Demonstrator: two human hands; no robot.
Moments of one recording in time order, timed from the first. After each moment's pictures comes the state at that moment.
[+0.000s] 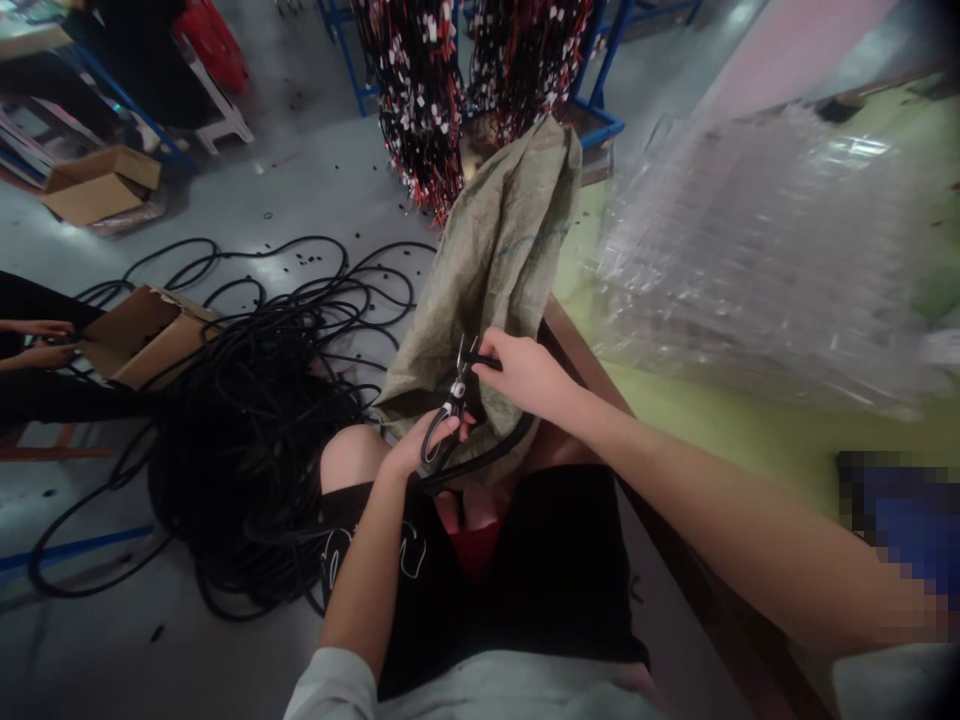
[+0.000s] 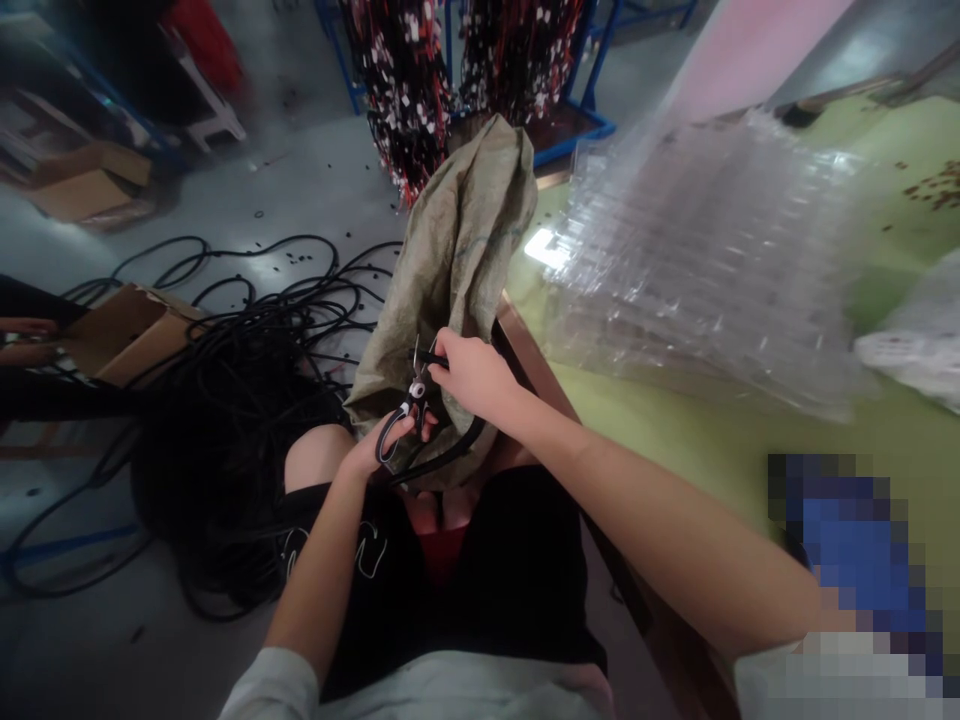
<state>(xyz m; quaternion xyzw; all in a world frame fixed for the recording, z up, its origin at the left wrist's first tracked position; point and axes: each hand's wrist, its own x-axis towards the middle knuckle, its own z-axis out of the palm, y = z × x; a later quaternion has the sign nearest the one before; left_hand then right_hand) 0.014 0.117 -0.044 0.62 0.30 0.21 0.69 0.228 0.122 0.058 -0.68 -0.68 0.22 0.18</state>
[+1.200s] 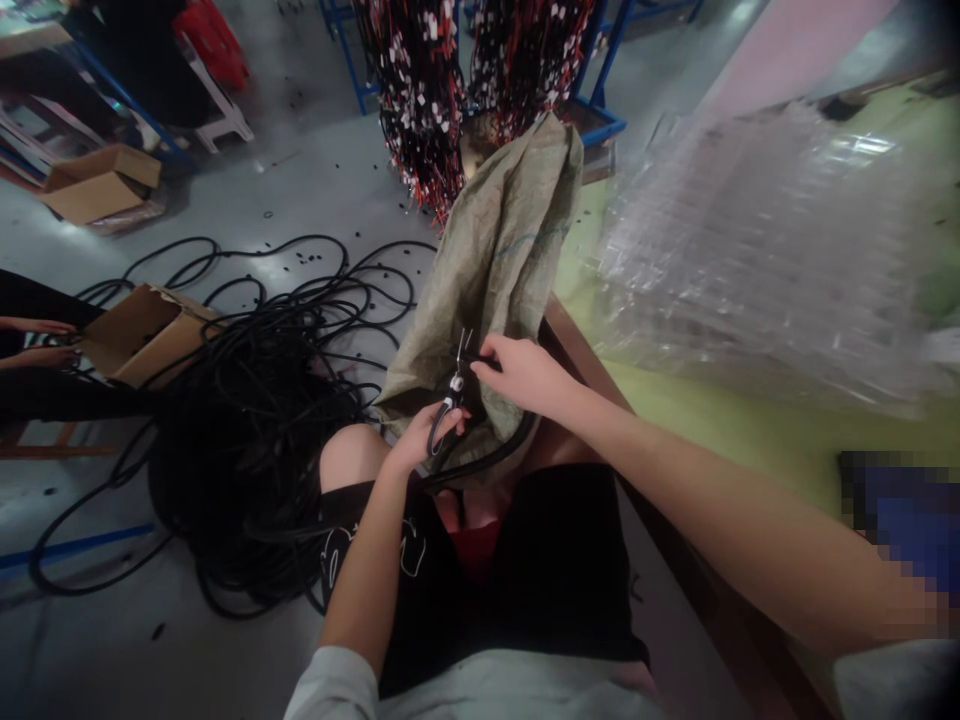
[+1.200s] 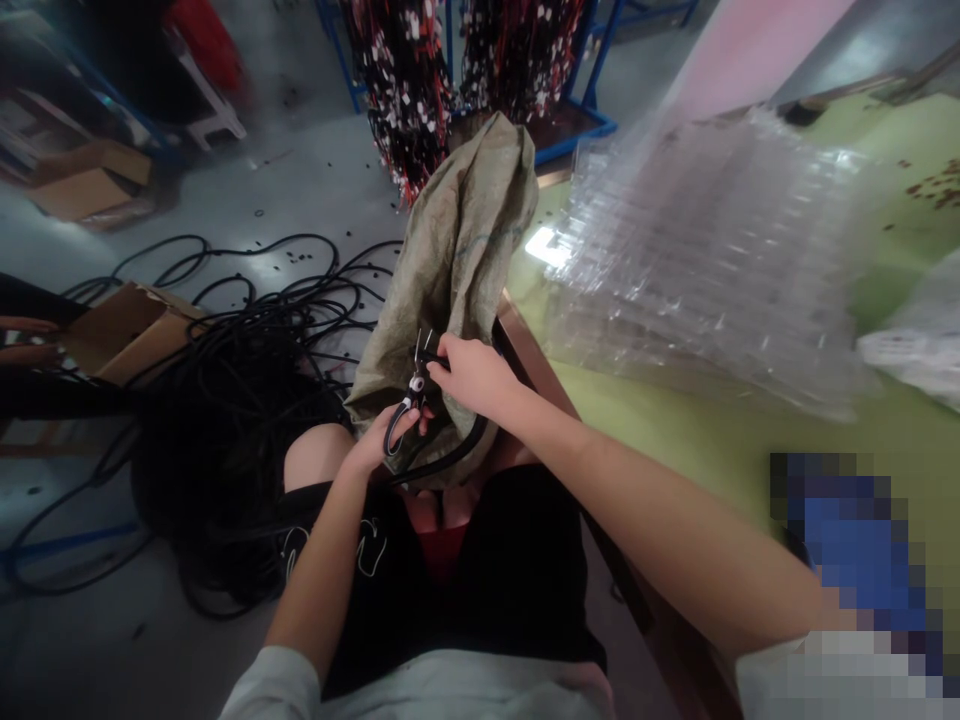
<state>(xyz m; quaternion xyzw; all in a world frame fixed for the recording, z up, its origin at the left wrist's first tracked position) 0.019 0.120 -0.051 0.63 0.38 0.23 0.64 0.227 0.122 0.058 -0.68 -0.68 0.23 0.15</state>
